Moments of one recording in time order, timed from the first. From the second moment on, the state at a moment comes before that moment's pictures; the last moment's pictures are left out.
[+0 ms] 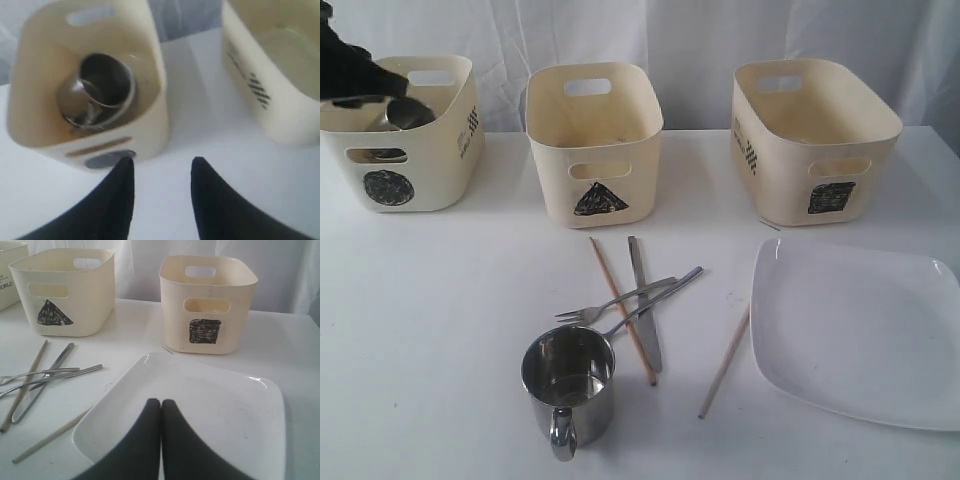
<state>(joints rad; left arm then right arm) -0.16 1.50 -1.24 -0.01 0.45 0.18 0.09 0.01 -0.01 -0.03 0.27 0.02</state>
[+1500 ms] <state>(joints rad) -0.65 1.63 -1.04 -0.32 0.83 0.26 0.09 0.01 -0.01 -0.03 0.27 0.02</state>
